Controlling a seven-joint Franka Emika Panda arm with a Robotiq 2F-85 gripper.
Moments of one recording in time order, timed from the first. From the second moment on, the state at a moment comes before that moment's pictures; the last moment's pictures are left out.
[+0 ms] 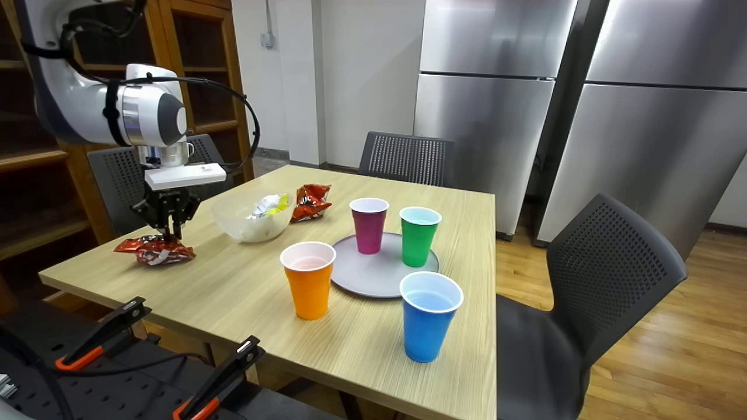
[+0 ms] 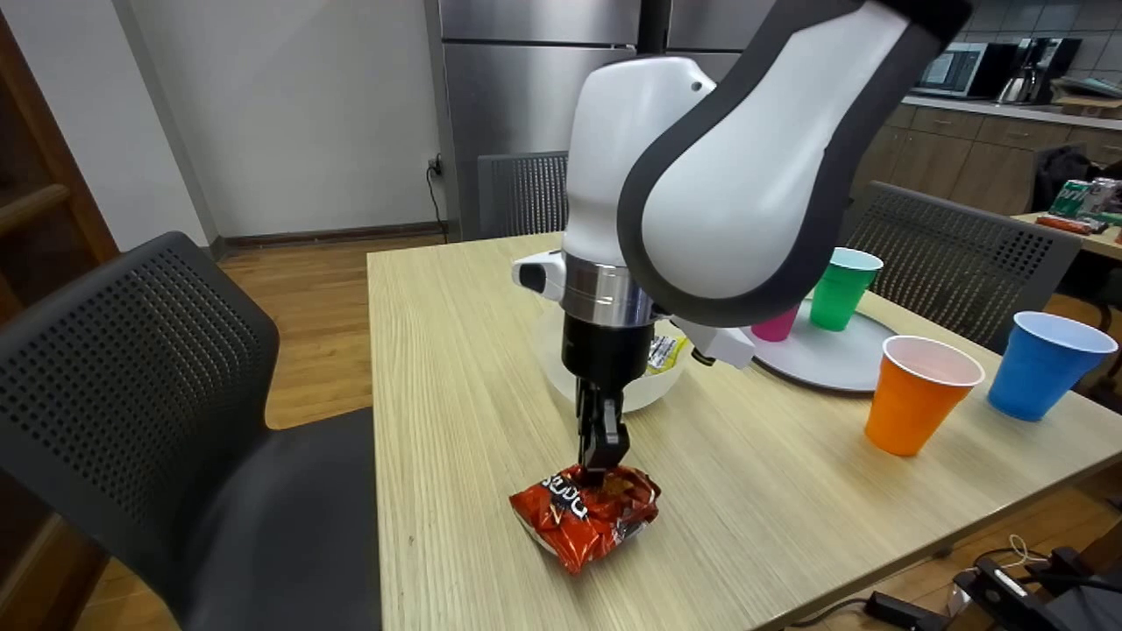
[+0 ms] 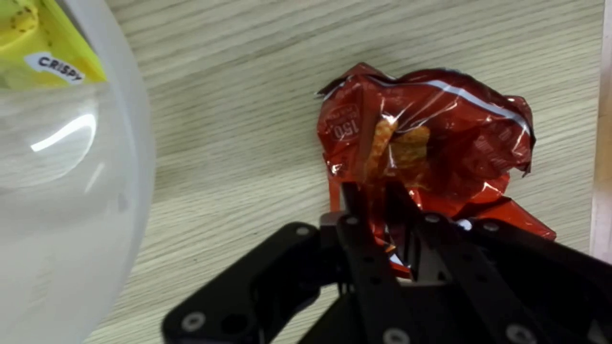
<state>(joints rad) 0.11 0.58 0.38 -2.27 -0.28 2.77 -0.66</state>
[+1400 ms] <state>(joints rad) 0.18 0.44 0.41 -2.33 -0.29 2.79 -0.68</state>
